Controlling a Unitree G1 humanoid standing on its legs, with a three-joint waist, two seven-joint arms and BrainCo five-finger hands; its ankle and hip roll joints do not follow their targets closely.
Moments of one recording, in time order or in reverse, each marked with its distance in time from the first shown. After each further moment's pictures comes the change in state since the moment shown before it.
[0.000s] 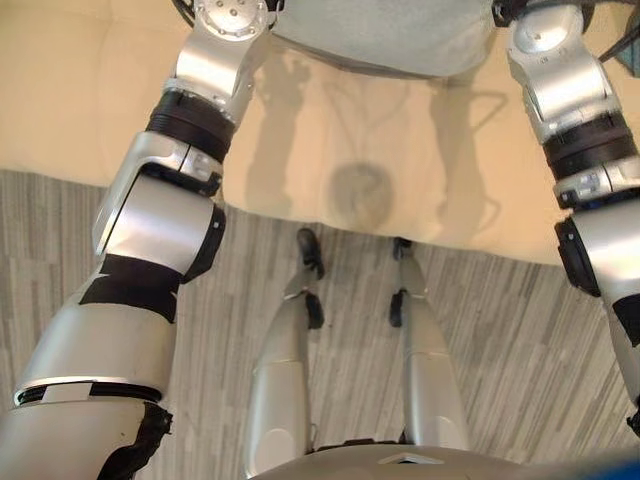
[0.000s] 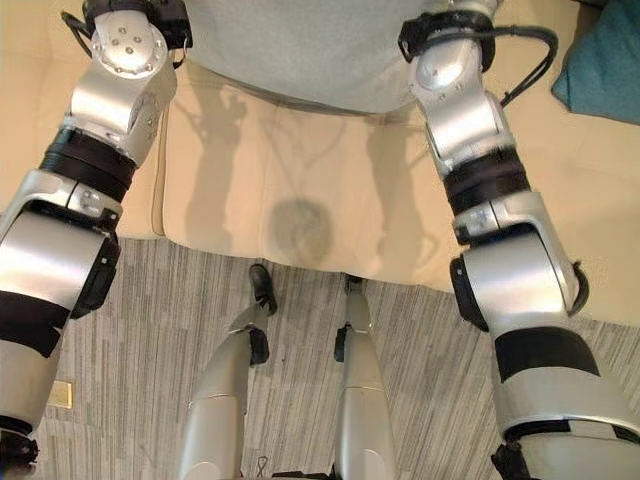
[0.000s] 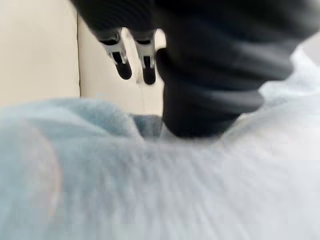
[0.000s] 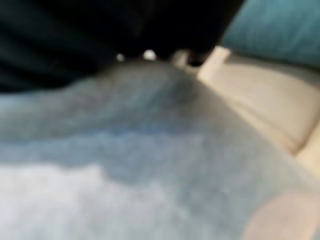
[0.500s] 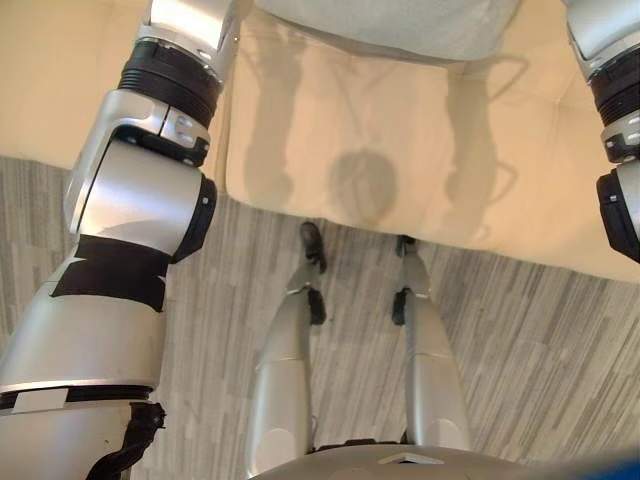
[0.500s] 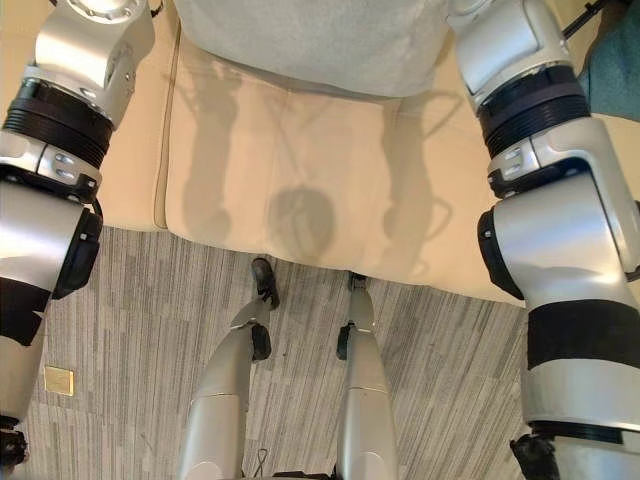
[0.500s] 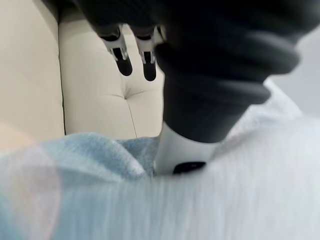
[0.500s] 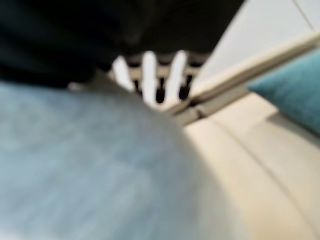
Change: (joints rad) left arm -0.126 0.100 -0.030 0.074 -0.046 -0.014 -0.054; right arm -0.196 -0.164 0.203 0.136 -0.102 0.106 0.004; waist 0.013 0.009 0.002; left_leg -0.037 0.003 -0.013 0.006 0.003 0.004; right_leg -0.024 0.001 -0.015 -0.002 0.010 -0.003
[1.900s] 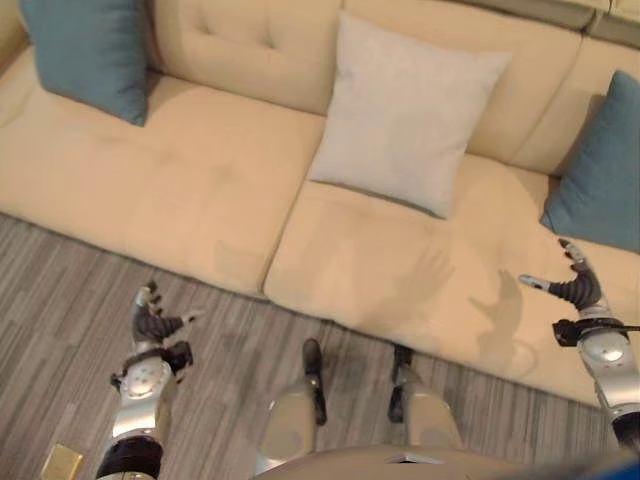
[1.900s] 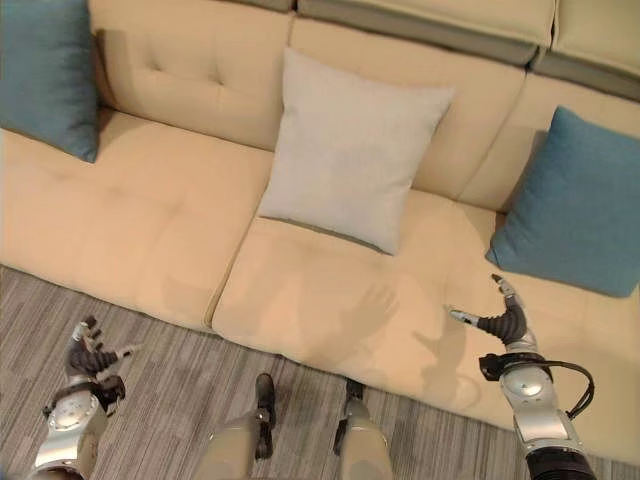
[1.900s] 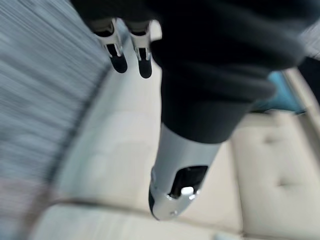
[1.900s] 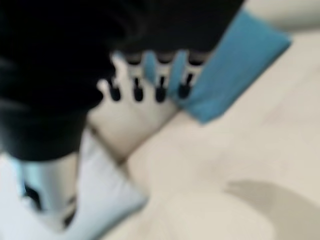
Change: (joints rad) left arm 1.759 -0.150 0.536 -0.289 0.163 -0.070 -0.401; right arm 1.734 0.079 -0.532 -0.461 0.064 -0.349 0.538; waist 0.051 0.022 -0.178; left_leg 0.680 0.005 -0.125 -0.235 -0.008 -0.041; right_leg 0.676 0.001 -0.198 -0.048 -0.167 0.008
